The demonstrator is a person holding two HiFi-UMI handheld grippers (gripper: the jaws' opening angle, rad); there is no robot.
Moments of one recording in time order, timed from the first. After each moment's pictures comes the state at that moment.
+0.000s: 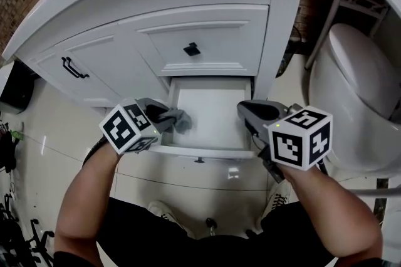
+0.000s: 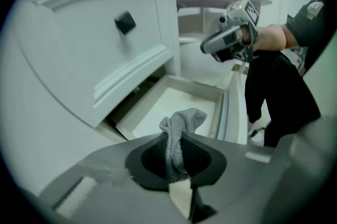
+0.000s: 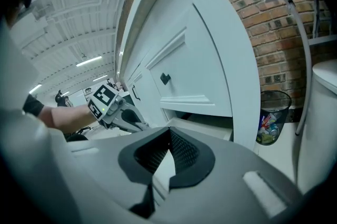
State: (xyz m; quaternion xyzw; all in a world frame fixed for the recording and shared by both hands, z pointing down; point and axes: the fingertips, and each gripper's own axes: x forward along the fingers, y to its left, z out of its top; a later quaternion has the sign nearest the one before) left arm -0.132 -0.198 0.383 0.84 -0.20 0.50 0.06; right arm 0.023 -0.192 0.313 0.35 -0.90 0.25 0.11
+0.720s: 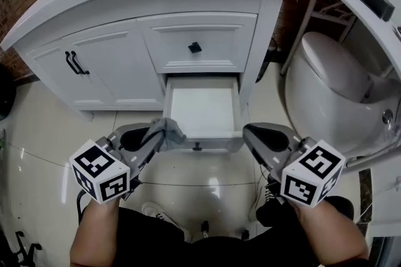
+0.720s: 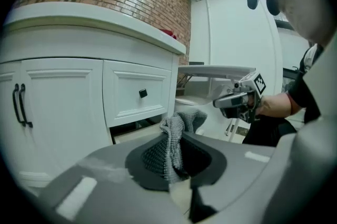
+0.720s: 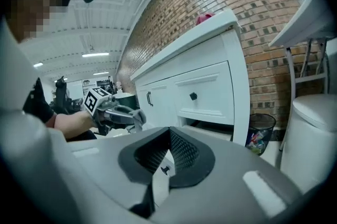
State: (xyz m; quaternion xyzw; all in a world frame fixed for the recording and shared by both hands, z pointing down) left arm -0.148 -0.085 0.270 0.93 -0.30 0.18 0.11; right arm 0.013 -0.061 0.243 0.39 -0.90 0.15 0.09
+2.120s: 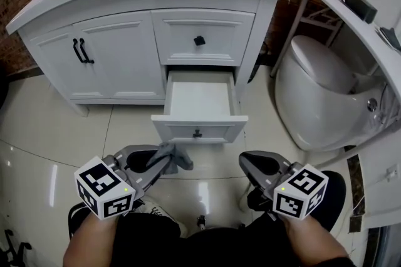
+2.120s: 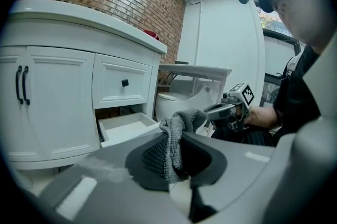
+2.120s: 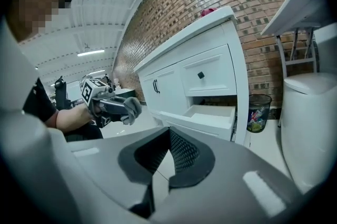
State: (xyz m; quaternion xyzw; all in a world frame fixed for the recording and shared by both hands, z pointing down) left arm -0.159 0.019 0.287 0.95 -0.23 0.17 0.13; right arm -0.010 0.038 0.297 0.40 -0.89 0.20 0.12
